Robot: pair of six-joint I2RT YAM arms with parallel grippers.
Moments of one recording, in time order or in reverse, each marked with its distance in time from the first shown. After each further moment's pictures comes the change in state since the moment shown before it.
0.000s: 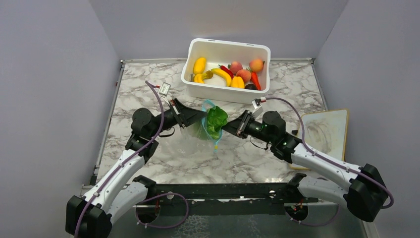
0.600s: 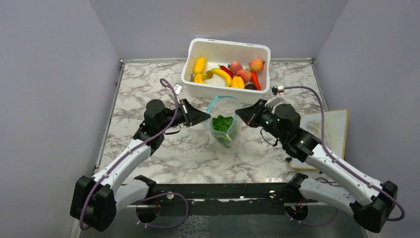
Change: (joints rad) left arm 0.000 0.137 -0.015 -0.069 -0.007 0.165; right arm 0.000 -0.187 0.217 -0.411 0.375 -0.392
